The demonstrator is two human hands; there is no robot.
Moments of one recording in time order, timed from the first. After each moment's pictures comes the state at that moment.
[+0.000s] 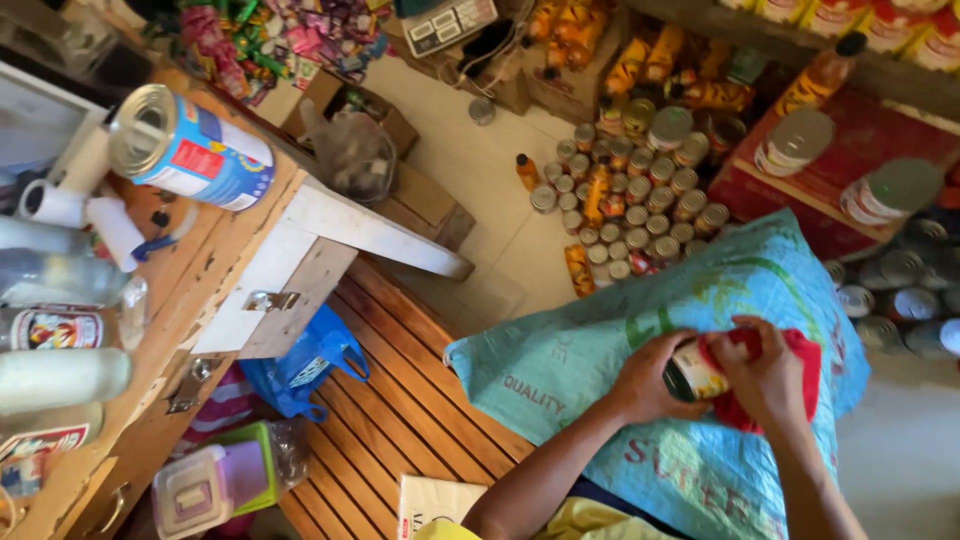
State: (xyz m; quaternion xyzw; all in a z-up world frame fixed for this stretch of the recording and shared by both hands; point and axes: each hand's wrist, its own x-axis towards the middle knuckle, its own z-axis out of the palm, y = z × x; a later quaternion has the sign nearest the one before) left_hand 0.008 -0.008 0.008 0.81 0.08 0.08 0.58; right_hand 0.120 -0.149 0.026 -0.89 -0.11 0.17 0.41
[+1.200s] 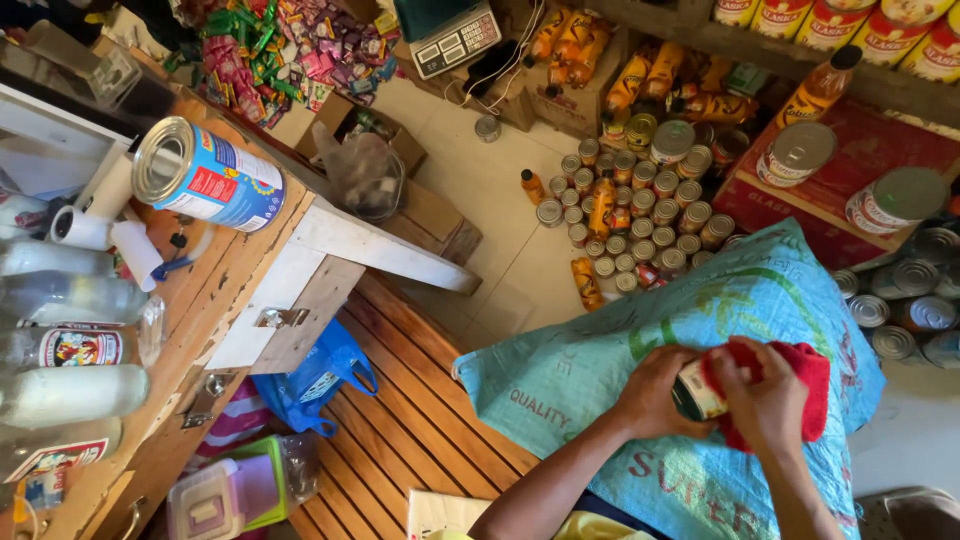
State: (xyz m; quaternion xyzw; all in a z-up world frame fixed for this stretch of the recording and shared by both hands) left_hand 0.010 -0.009 -0.003 0.84 0.05 0.09 0.53; right_hand 0.097 -0.147 0.029 -0.87 -0.10 0.13 0.46
